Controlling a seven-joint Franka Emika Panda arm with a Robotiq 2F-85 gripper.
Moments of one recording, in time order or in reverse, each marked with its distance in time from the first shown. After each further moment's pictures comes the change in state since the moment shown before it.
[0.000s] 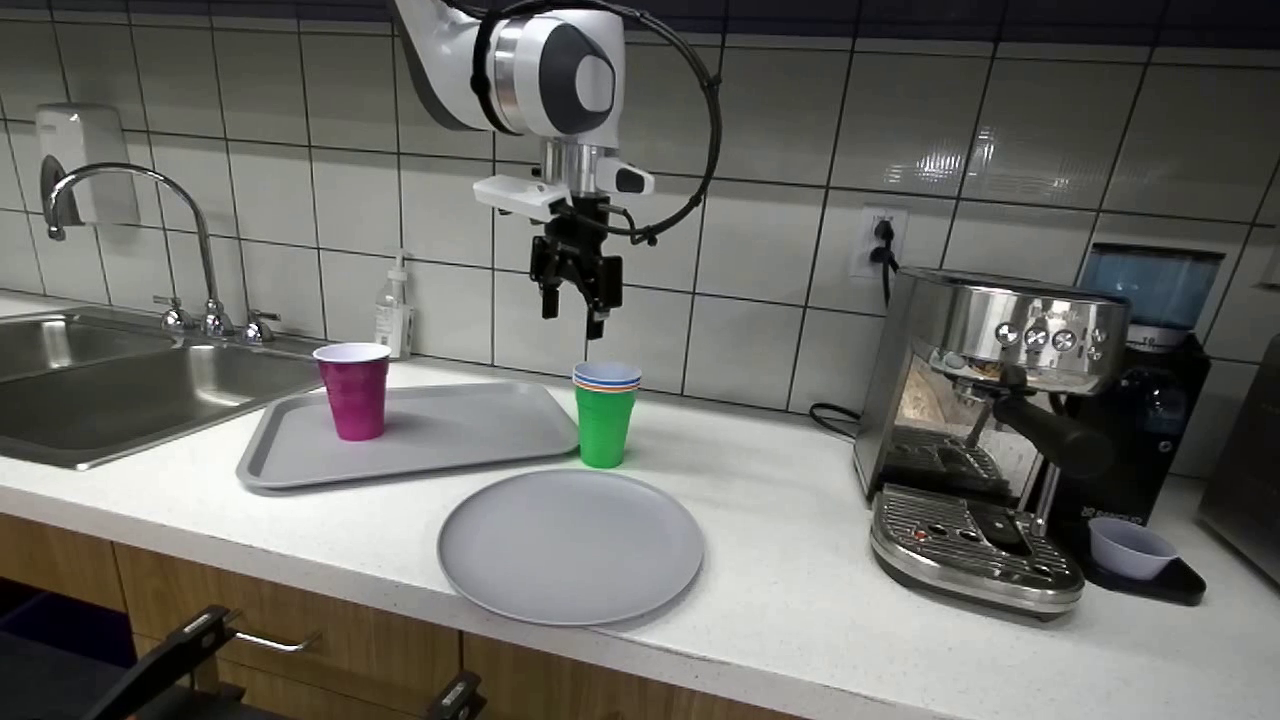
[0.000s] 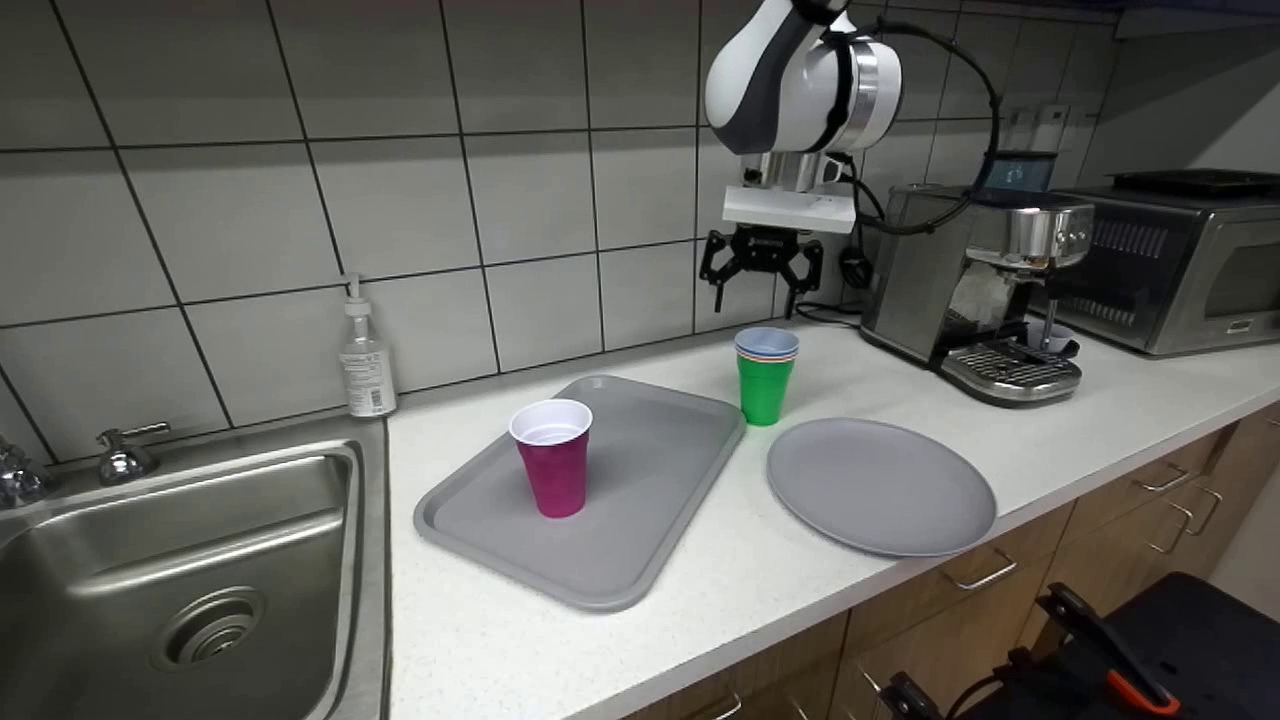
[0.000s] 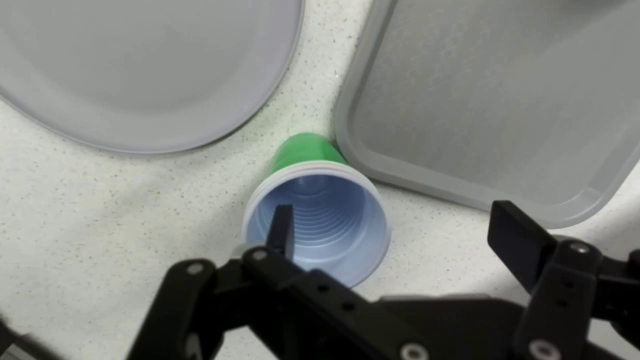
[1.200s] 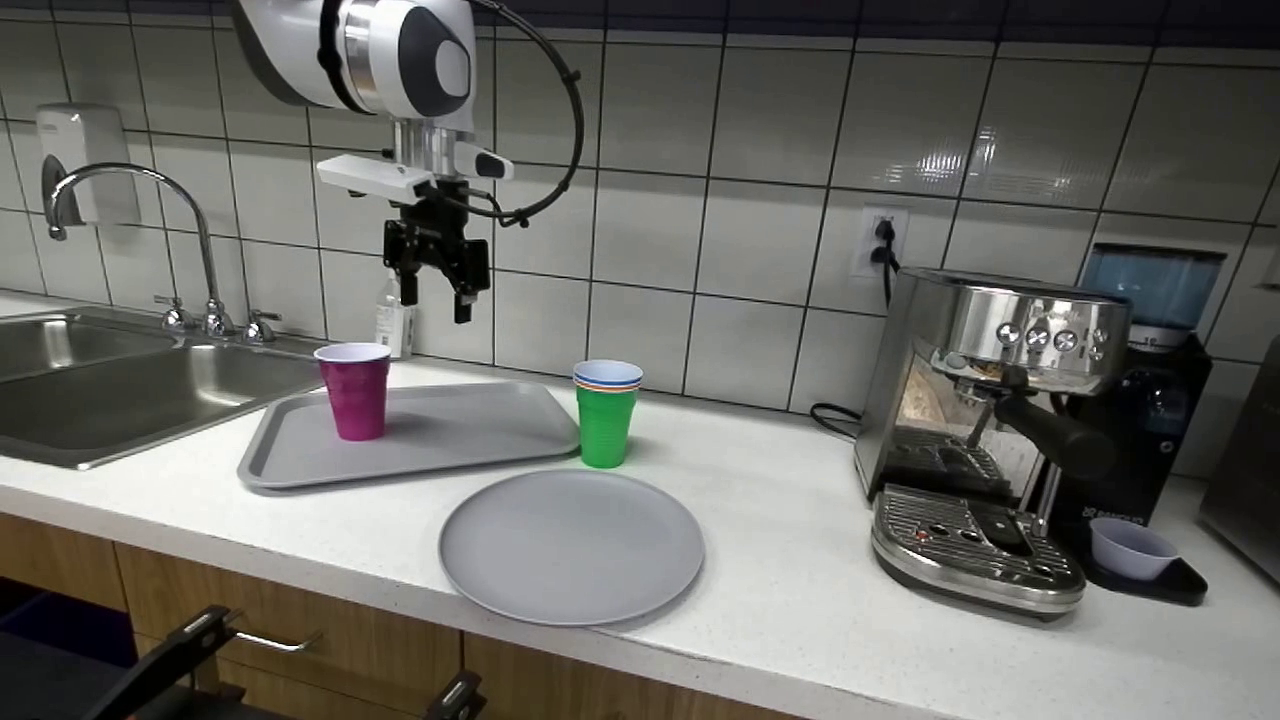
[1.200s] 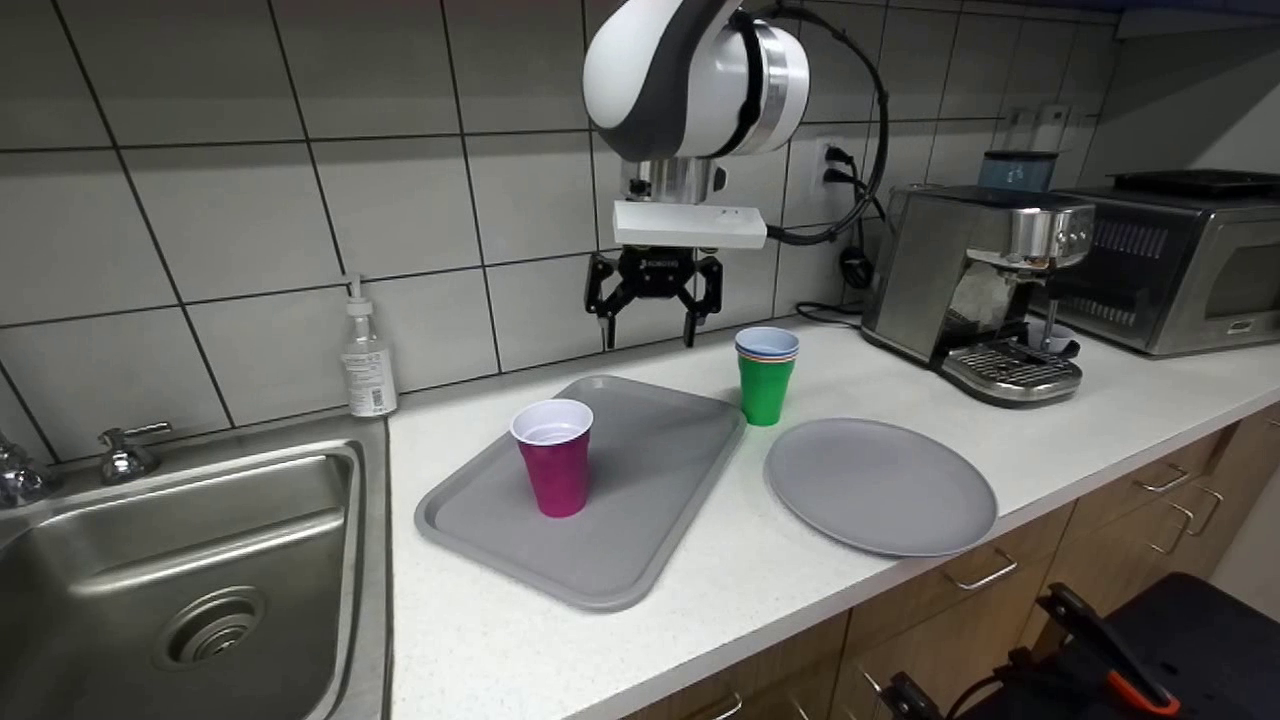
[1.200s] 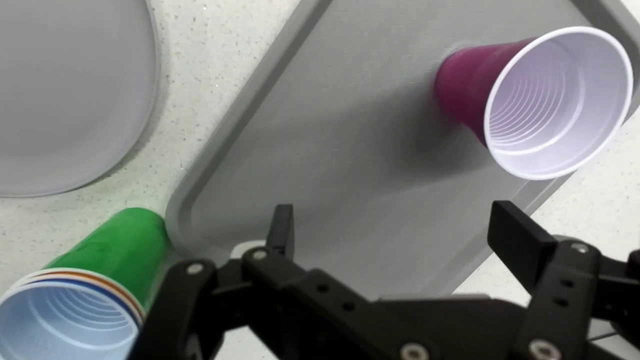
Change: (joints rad) arm 0.139 -0.056 0.147 -0.068 -0.037 0.001 0.001
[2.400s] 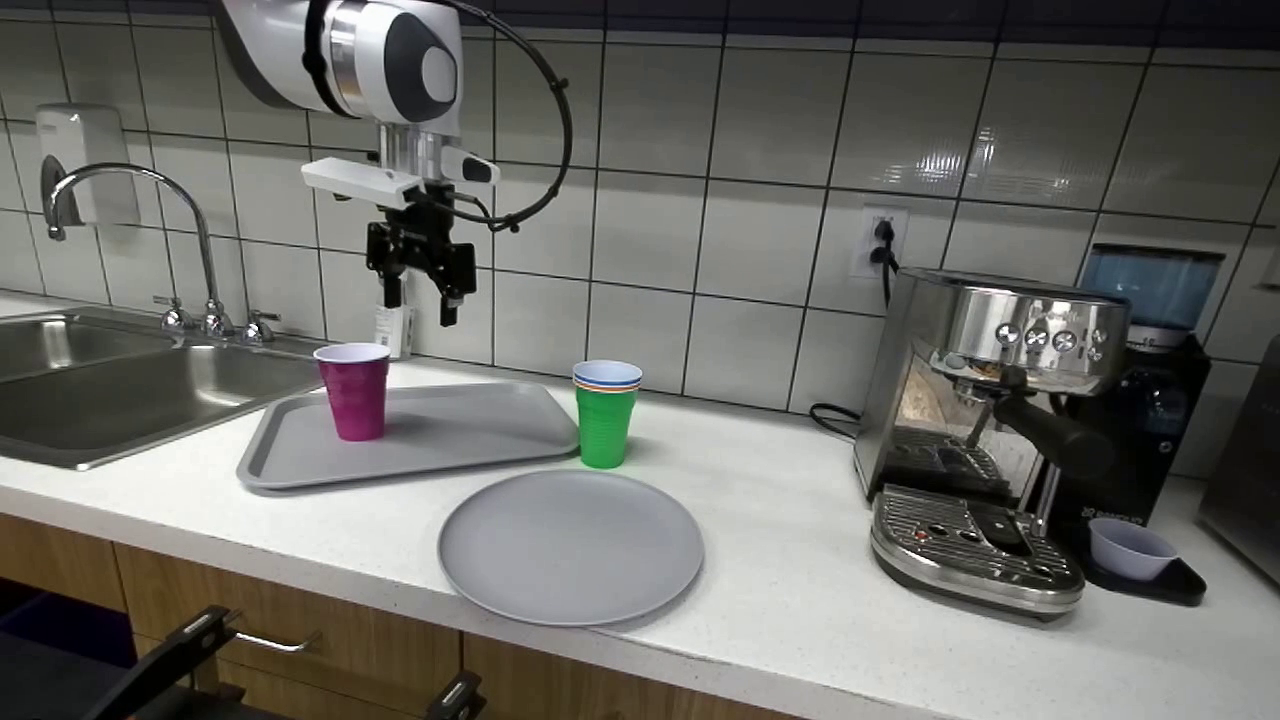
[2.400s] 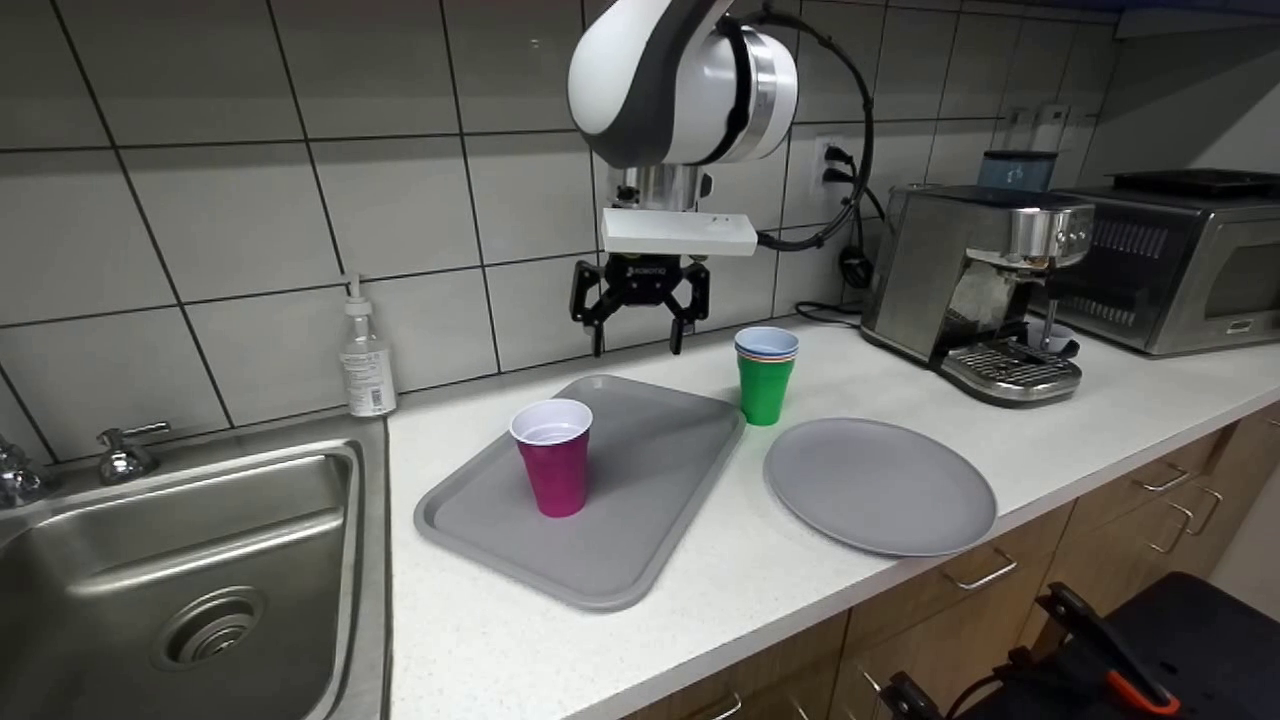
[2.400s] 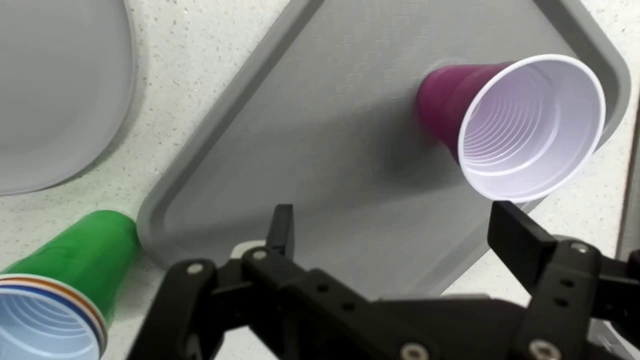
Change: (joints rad) arm 0.000 0.008 0.030 -0.004 0.012 0.013 -0.035
